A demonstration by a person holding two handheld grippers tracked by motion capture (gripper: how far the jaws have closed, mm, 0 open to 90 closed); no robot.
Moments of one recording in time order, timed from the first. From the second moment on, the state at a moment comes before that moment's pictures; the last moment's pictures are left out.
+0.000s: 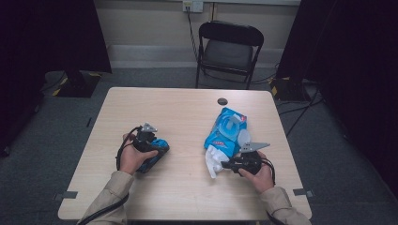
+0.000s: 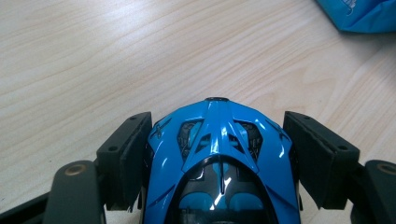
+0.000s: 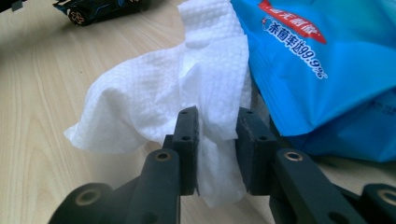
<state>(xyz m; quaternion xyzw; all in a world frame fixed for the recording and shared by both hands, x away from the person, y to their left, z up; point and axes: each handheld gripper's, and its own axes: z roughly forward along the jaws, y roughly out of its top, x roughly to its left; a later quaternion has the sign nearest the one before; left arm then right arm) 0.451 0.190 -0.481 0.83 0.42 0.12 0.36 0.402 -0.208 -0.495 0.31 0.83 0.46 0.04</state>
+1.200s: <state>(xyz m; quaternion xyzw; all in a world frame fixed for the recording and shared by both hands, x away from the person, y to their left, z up) 0.454 0.194 -0.479 0.82 0.45 0.10 0.35 0.400 -0.204 -0.494 0.32 0.83 0.46 0.05</state>
